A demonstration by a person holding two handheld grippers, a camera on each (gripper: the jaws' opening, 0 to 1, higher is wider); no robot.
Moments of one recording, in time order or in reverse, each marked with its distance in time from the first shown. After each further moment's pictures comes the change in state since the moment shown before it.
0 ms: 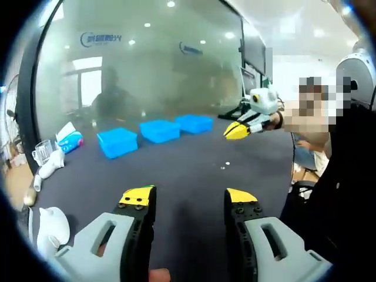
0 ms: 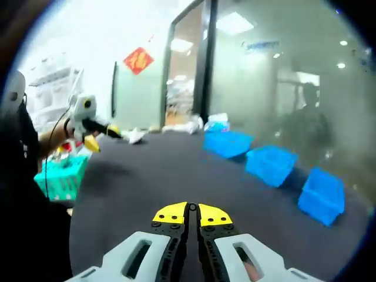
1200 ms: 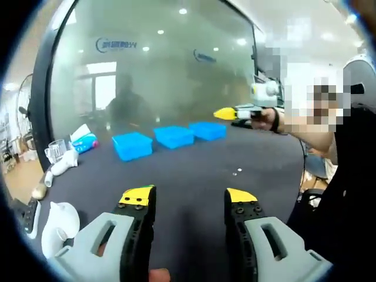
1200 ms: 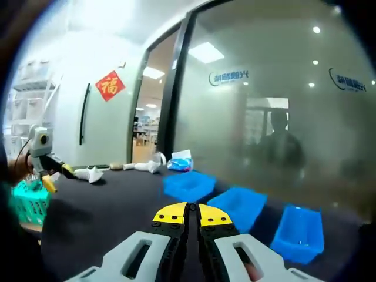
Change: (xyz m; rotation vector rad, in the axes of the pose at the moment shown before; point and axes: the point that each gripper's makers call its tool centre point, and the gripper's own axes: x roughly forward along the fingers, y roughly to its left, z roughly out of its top) left arm -0.011 0.017 0.005 -0.023 -0.053 0.104; right arm 0.053 -0.082 0.082 0.027 -0.176 -0.213
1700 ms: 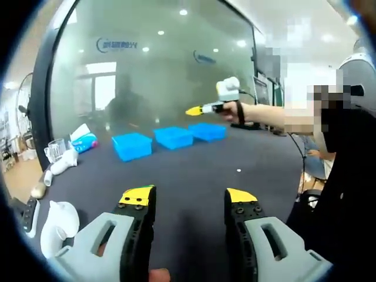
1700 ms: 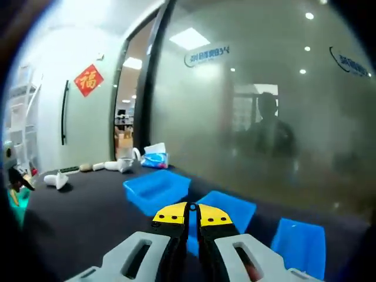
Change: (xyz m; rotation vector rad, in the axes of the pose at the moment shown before) left arm -0.001 0.001 -0.001 -0.006 -0.006 -0.005; right arm 0.091 -0.070 -0.007 0.017 0.099 -0.080
